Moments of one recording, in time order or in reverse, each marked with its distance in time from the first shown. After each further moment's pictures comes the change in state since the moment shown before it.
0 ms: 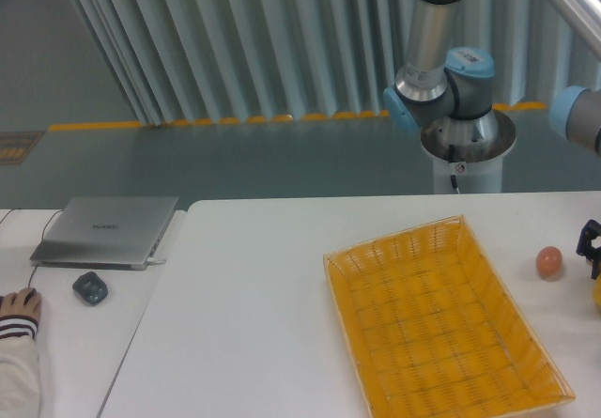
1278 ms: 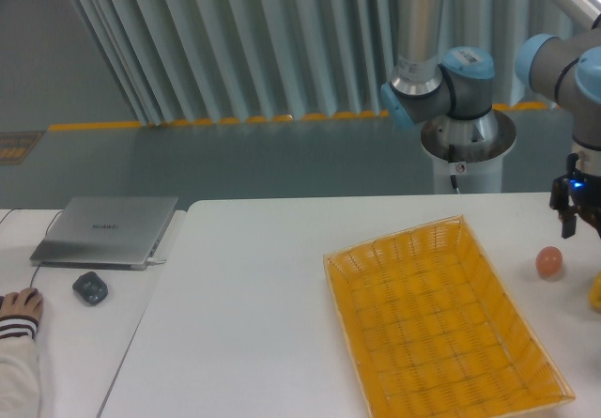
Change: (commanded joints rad) arm -0.051 0.095 0.117 -0.224 0.006 0.624
